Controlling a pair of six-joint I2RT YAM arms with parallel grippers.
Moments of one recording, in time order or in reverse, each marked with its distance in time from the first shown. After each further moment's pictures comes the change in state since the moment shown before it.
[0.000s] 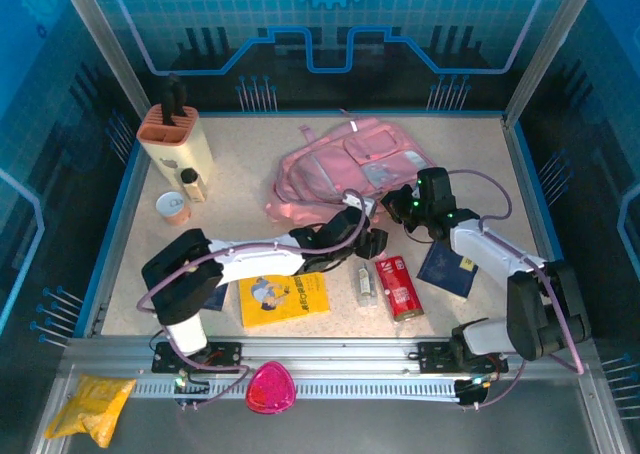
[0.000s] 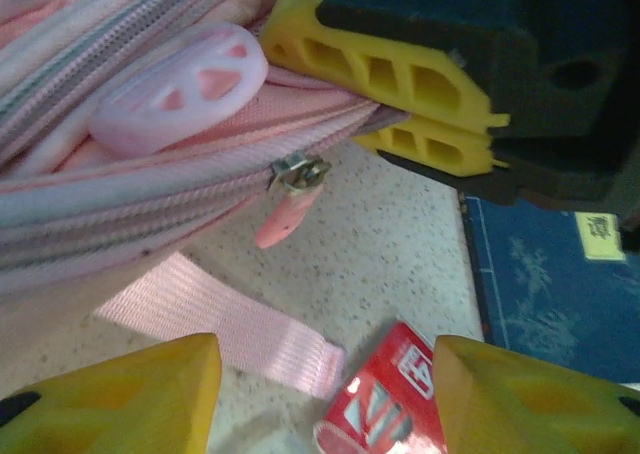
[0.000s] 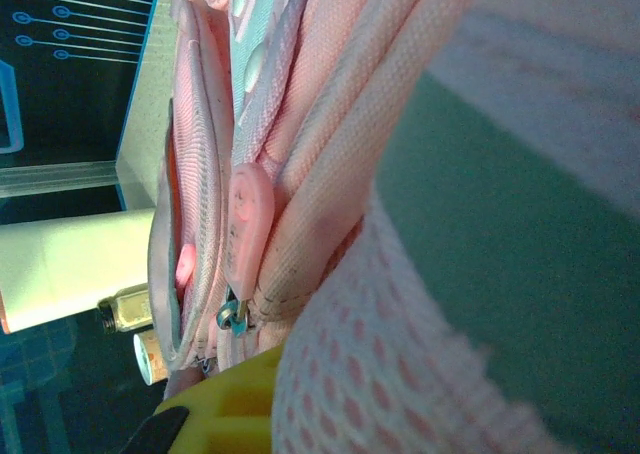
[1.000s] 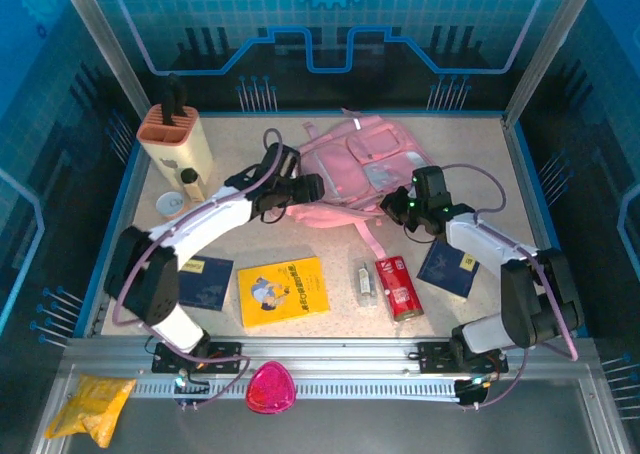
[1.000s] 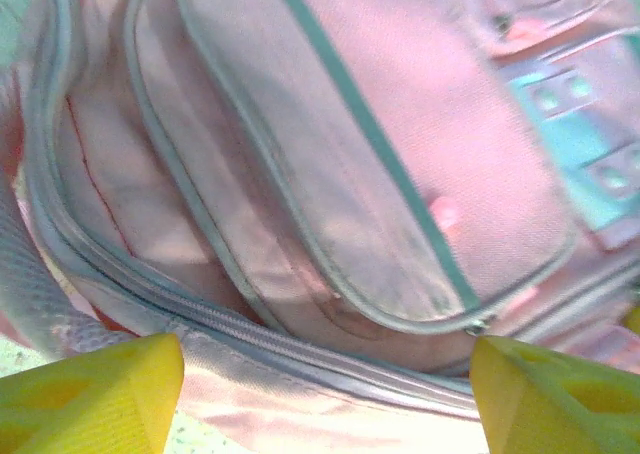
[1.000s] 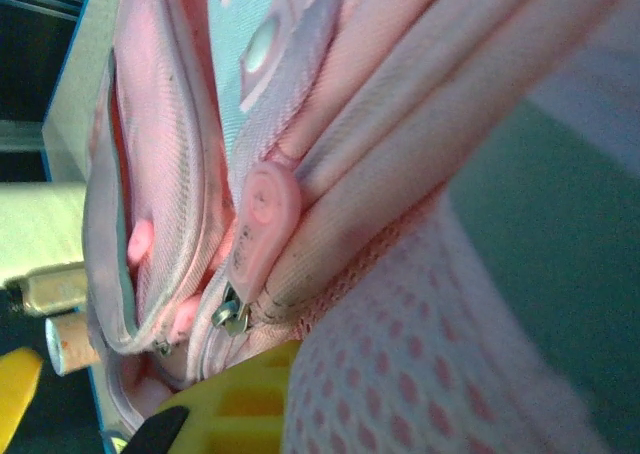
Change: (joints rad) left arm 0.460 -0.202 0.112 -0.480 0.206 -0.090; right arm 0.001 0.059 0.027 -0.053 0.029 -0.154
